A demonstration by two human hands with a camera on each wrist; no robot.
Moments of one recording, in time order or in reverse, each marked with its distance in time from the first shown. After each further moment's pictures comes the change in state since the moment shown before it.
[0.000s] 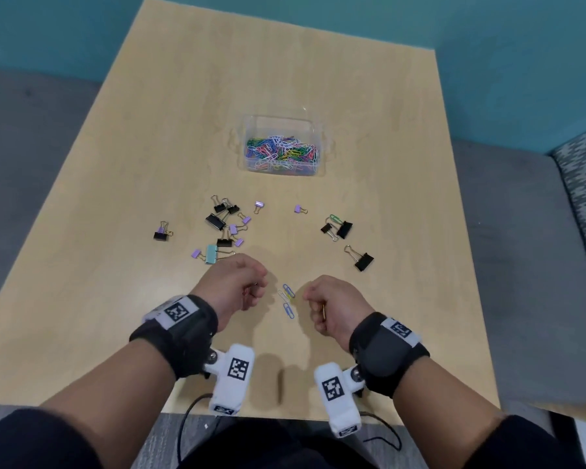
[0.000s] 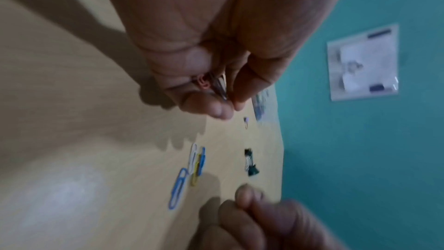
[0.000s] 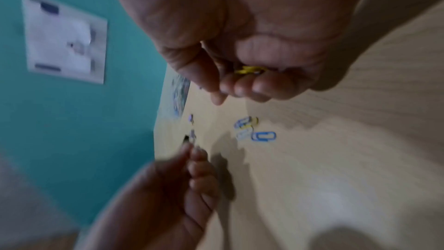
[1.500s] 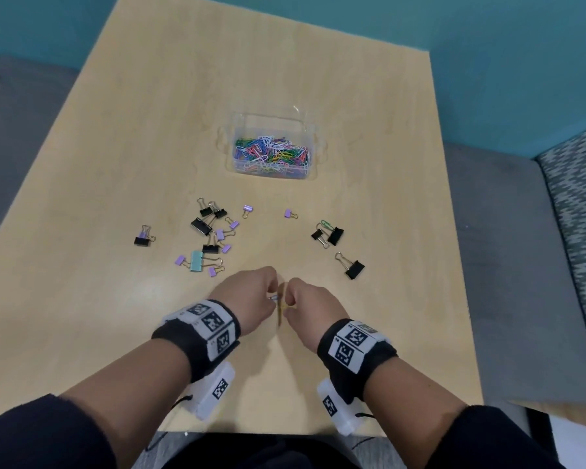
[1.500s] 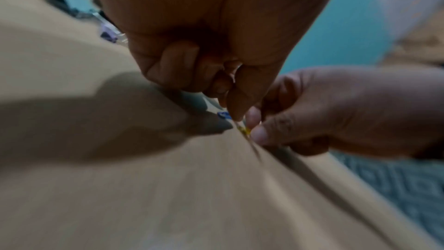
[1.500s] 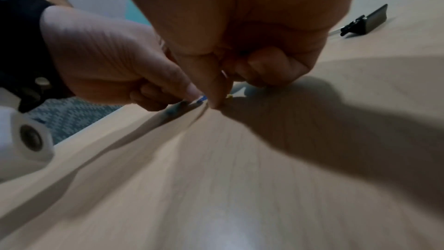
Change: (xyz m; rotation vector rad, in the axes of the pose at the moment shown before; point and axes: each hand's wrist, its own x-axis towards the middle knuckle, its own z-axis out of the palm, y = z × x) left_hand 0.026 -0.009 0.025 1.244 -0.072 0.266; right_hand 0.014 0.002 0.007 -1.078 0.095 -0.444
